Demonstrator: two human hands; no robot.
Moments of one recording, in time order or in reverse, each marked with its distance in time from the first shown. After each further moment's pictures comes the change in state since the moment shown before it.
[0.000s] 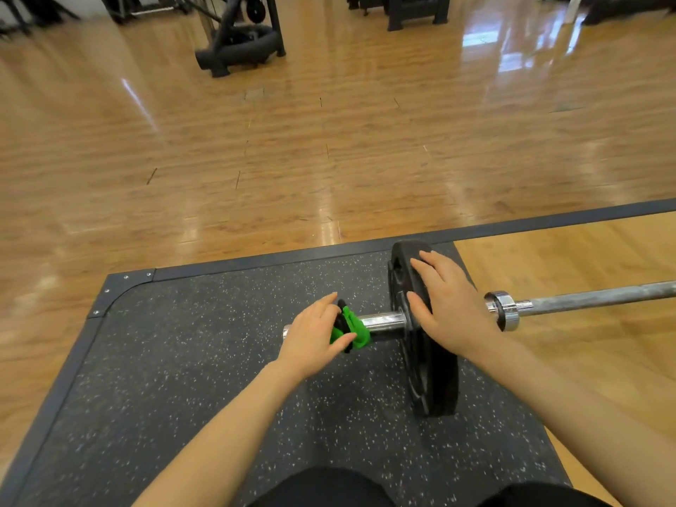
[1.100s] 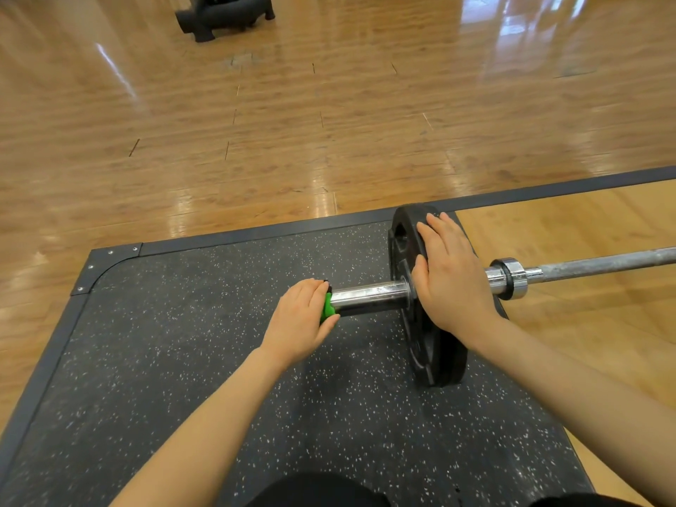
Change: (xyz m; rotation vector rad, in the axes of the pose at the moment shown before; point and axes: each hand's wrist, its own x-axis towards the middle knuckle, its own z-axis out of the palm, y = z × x) left_hand -0.019 -0.030 0.029 0.152 0.228 0.173; right_hand -0.006 -0.009 0.034 -0.073 0.225 0.038
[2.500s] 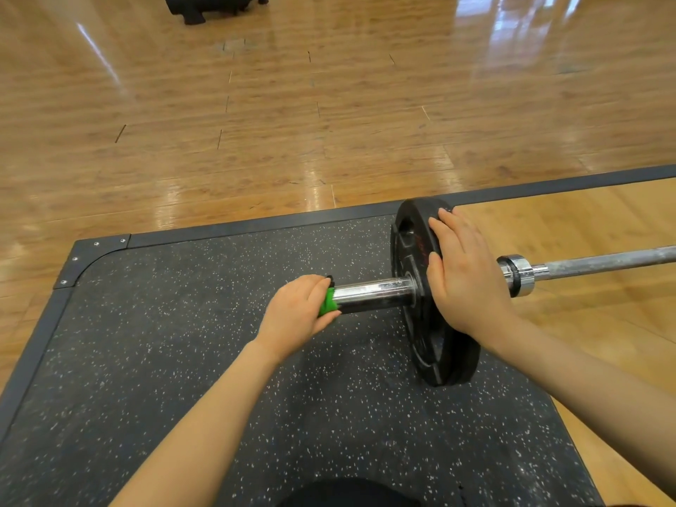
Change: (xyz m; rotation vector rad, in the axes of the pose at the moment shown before) left_hand 0.004 -0.018 0.002 -0.009 -0.001 0.097; right_hand -0.003 0.001 -0.002 -0.008 -0.011 -0.011
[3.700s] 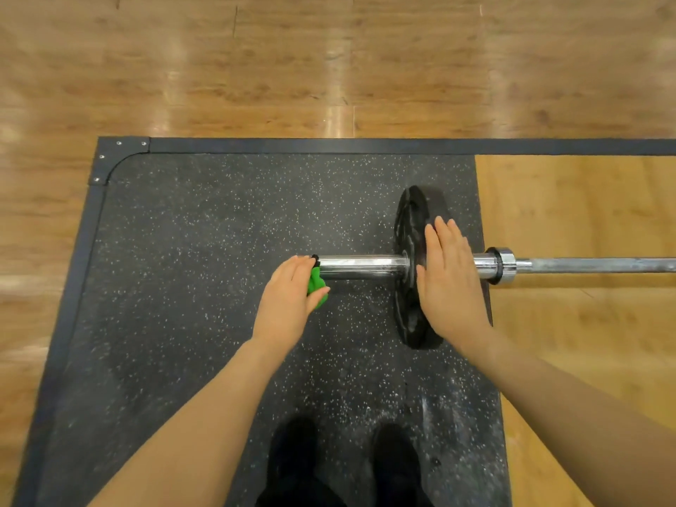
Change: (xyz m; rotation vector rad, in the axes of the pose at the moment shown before) left_hand -0.029 0.092 -0.125 -0.358 -0.162 -0.636; right_hand -0.015 -0.015 -0.049 -0.134 -0.421 0.011
